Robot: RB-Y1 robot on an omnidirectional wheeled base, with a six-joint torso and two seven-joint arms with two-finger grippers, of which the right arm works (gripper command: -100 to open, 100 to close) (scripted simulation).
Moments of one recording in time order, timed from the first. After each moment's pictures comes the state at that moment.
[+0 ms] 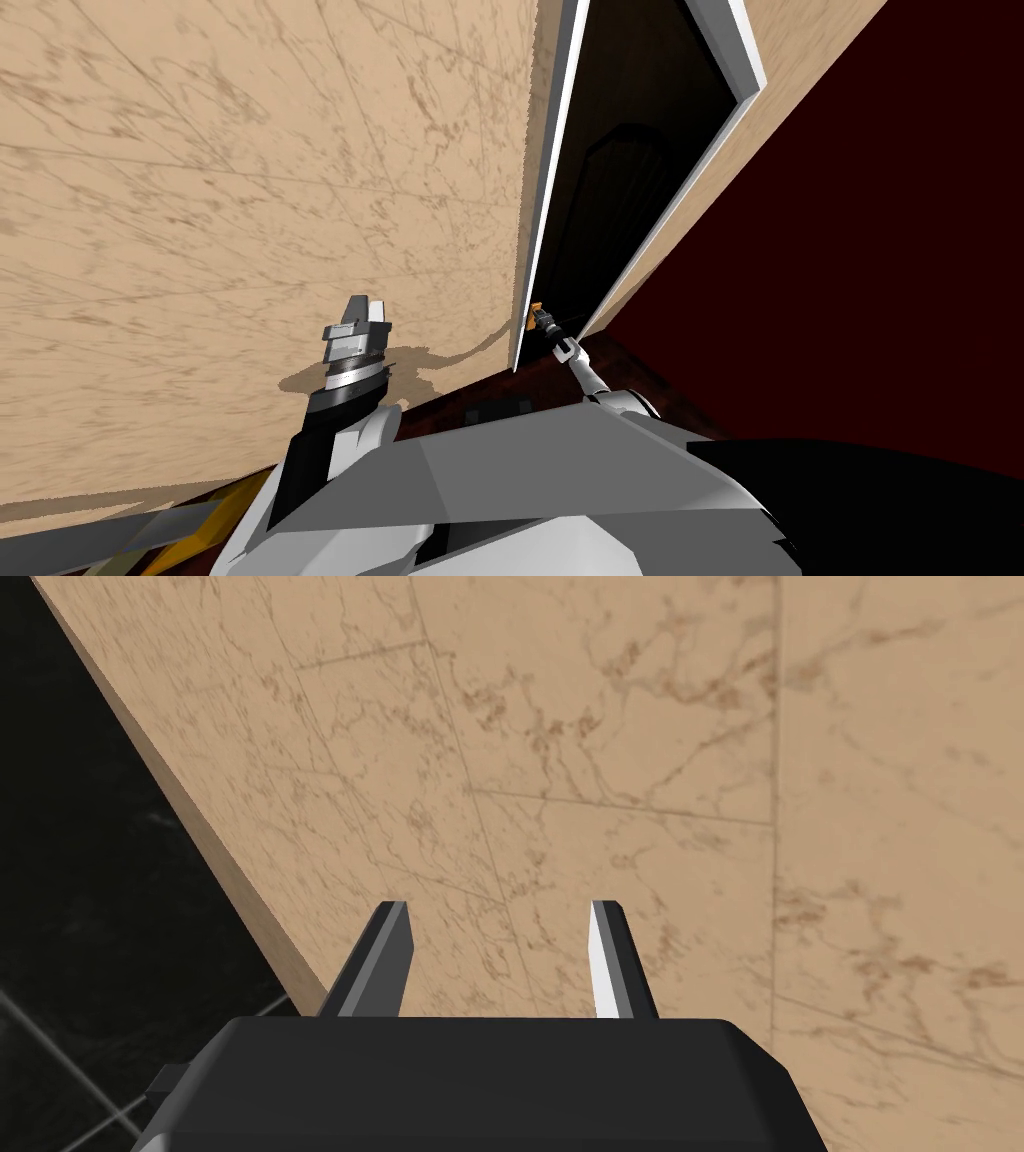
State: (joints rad) arm -0.27 -0.26 -0.09 -0.86 0.54 -0.57 0.82
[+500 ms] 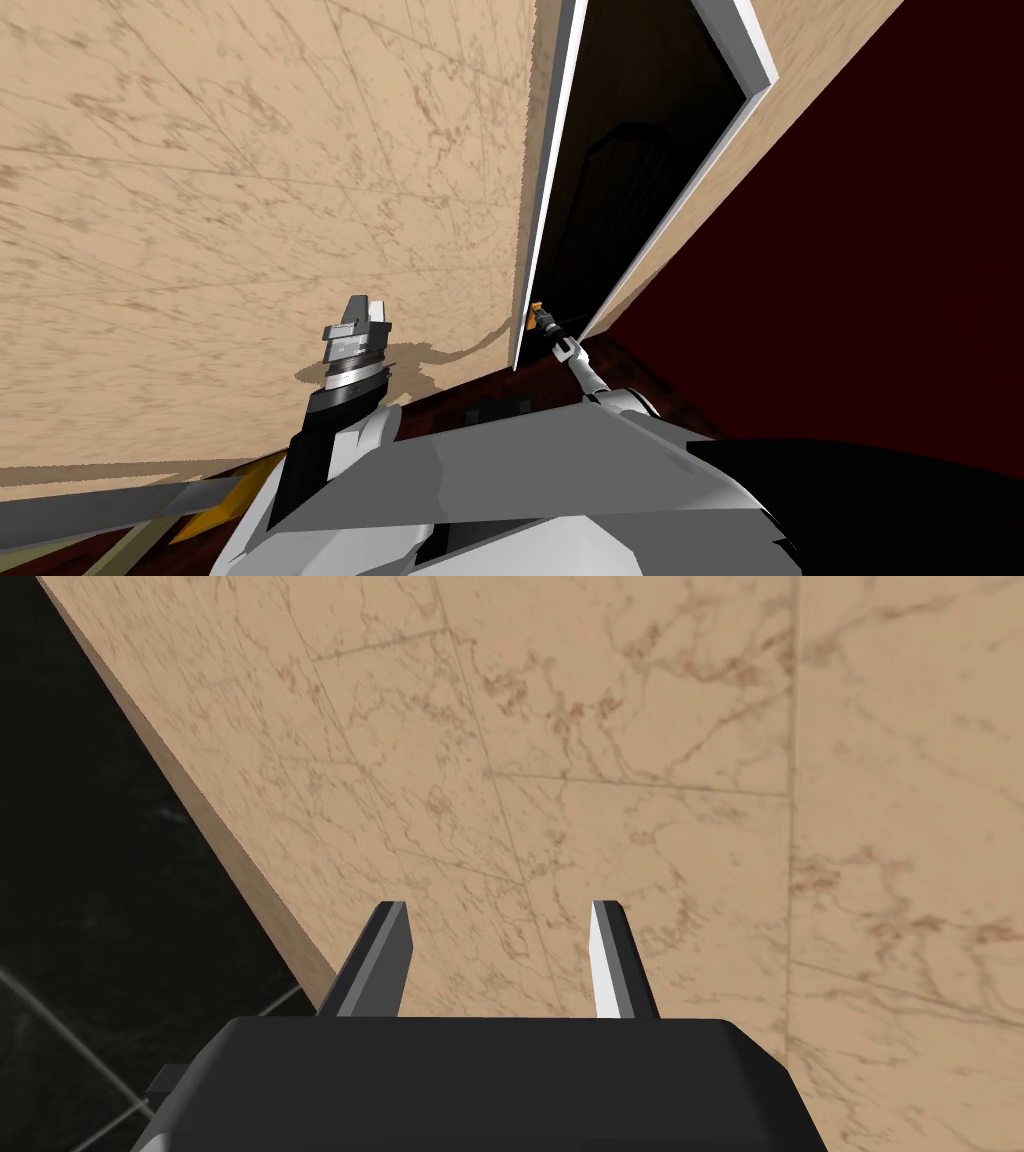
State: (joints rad) arm -0.28 -0.26 -0.08 -0.85 0.48 -0.56 0.72
